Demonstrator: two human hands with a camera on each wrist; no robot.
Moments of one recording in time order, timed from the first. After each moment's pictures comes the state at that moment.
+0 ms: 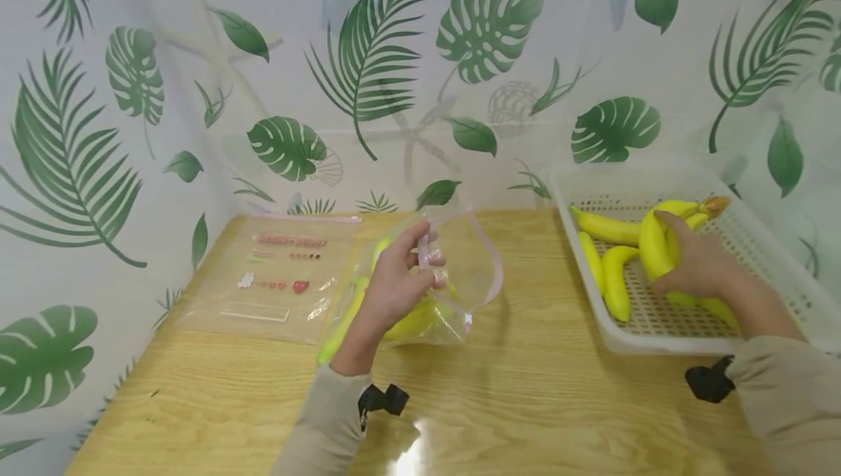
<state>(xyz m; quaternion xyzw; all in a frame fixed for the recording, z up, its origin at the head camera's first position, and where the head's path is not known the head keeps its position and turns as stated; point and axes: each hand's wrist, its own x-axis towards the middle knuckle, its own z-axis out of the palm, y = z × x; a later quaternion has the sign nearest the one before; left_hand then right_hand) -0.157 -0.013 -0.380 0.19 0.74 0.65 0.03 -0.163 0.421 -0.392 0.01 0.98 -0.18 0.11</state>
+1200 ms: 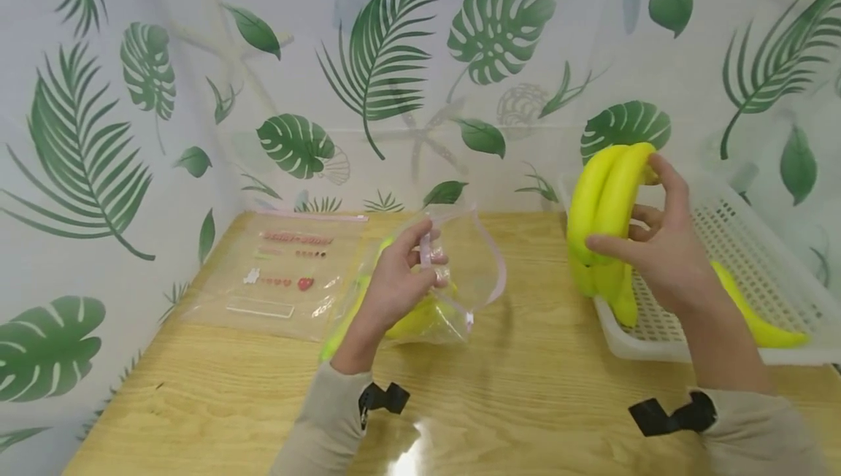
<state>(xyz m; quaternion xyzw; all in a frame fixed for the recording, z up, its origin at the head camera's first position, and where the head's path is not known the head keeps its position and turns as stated) -0.157 -0.020 -0.377 0.19 0.74 0.64 0.02 -0.126 0.305 -0.336 -0.08 0.70 -0.70 -0.07</state>
